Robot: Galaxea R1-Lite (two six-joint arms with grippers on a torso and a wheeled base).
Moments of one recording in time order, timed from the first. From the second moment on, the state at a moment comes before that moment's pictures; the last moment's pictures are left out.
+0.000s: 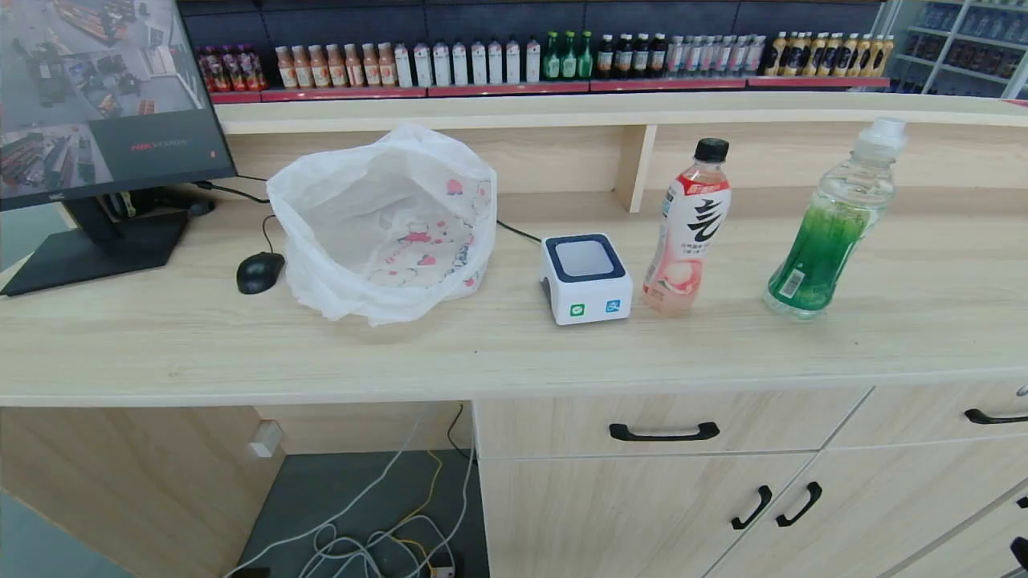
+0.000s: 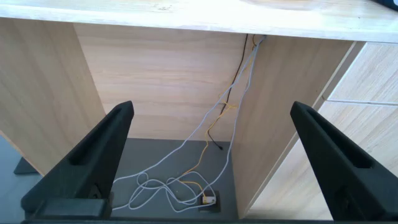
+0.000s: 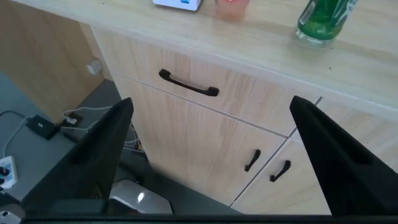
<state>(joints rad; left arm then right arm) 0.00 0.00 0.00 0.00 0.00 0.00 0.14 0.57 -0.41 -0.02 0.27 -0.16</state>
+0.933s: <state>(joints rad) 0.00 0.00 0.00 0.00 0.00 0.00 0.31 1.32 -0.59 -0.70 0.26 -0.15</state>
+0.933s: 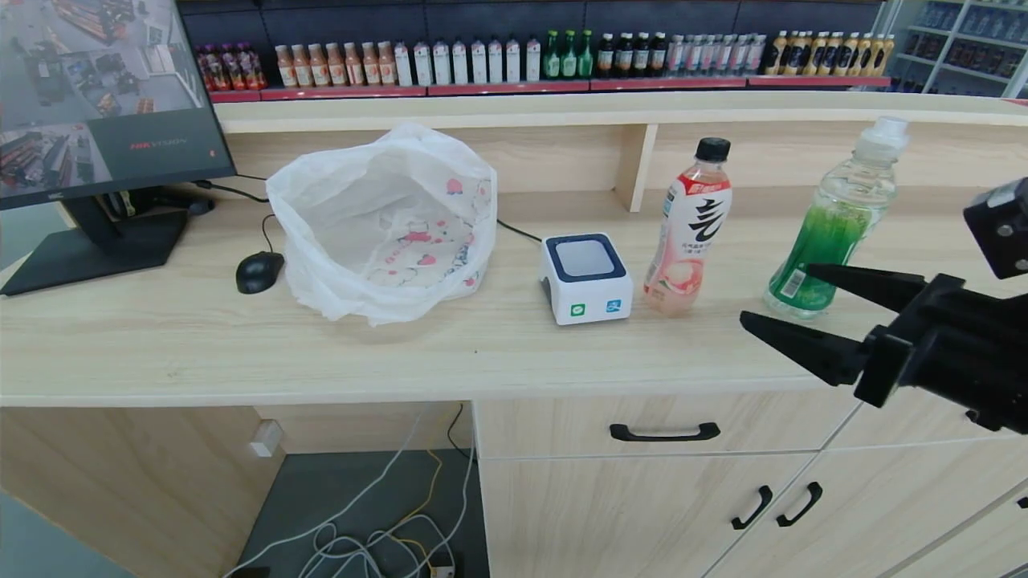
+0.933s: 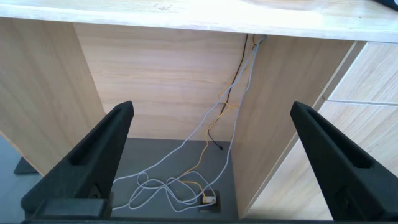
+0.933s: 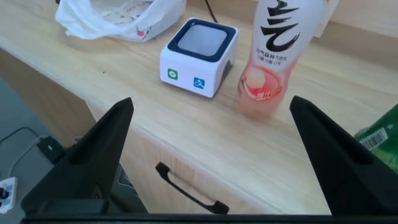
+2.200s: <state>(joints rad) 0.00 0.00 0.00 0.00 0.00 0.00 0.38 1.71 -0.78 -1.06 -0.08 -0.08</state>
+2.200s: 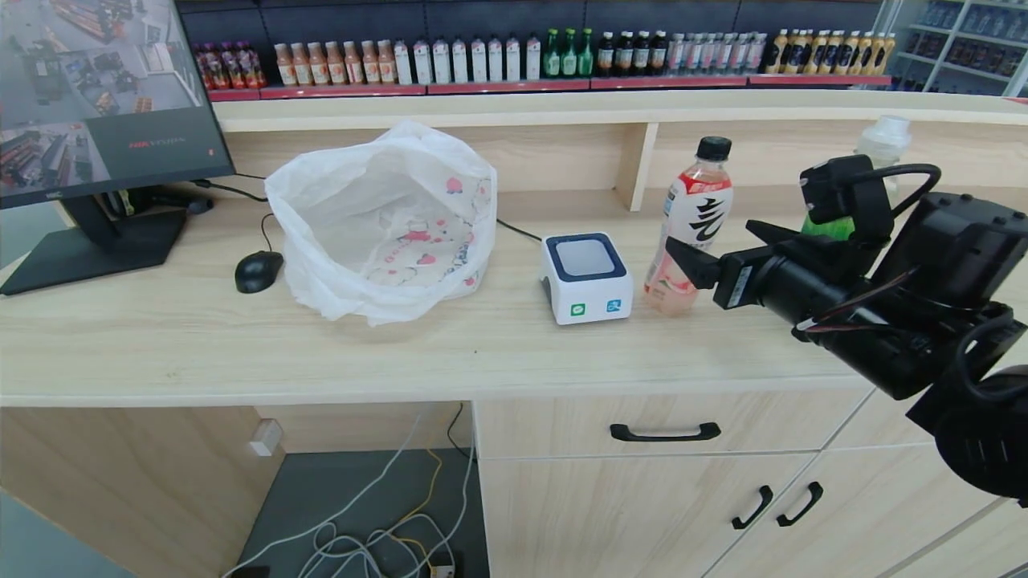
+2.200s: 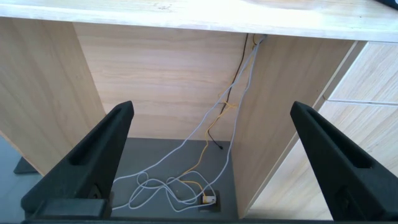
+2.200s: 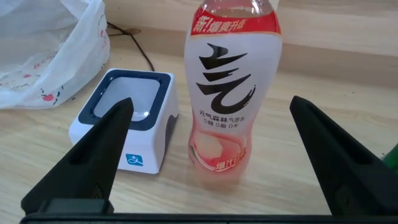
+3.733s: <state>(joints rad) 0.00 0.00 0.00 0.00 0.00 0.00 0.38 1.98 -0.98 -1.20 -0.19 0.01</state>
